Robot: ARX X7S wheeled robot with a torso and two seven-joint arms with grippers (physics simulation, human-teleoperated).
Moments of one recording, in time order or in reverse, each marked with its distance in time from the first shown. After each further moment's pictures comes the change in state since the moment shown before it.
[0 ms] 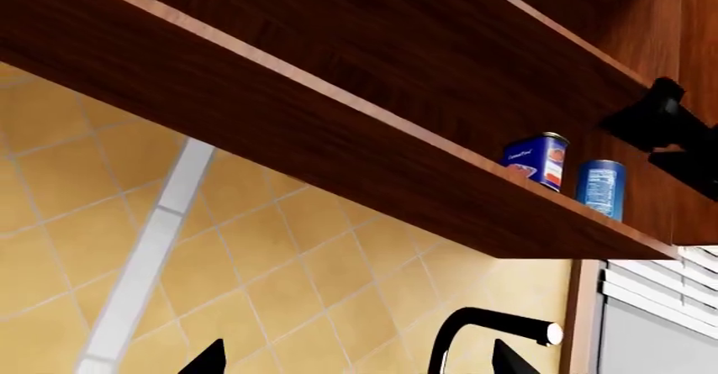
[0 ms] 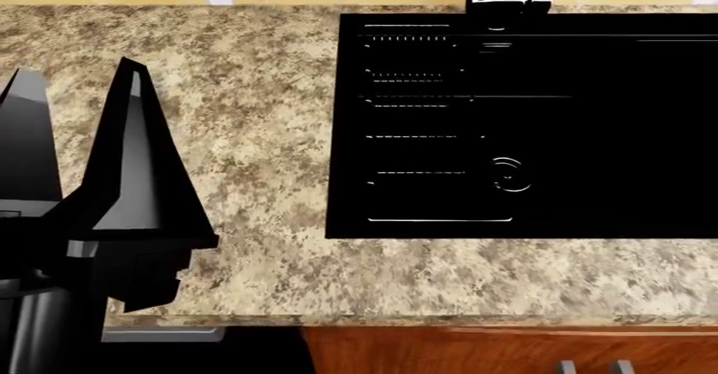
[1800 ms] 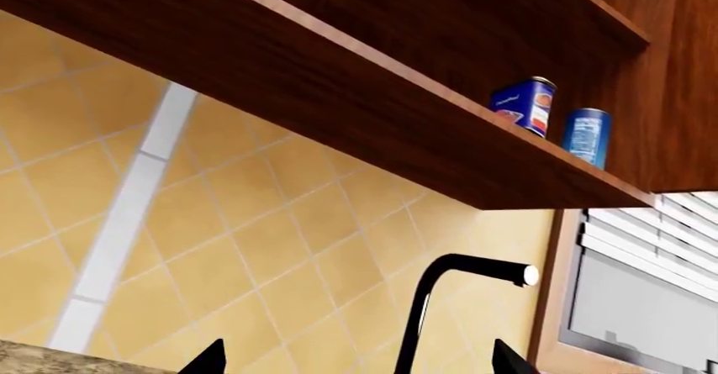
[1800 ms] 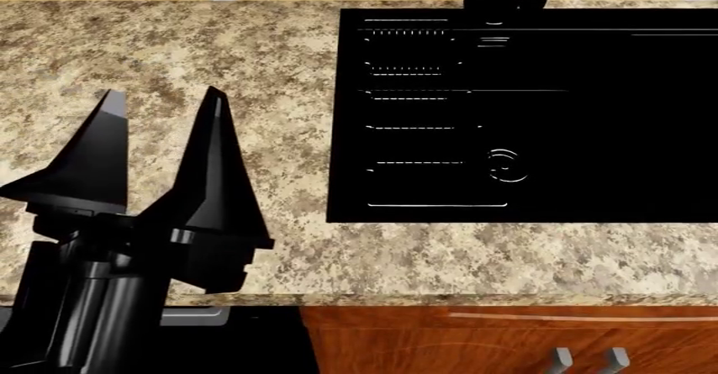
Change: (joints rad) left arm -0.025 0.073 0.076 -0.077 -0.018 -0.043 0.055; right arm -0.009 0.316 0.162 -0.399 0.306 0.057 0.367
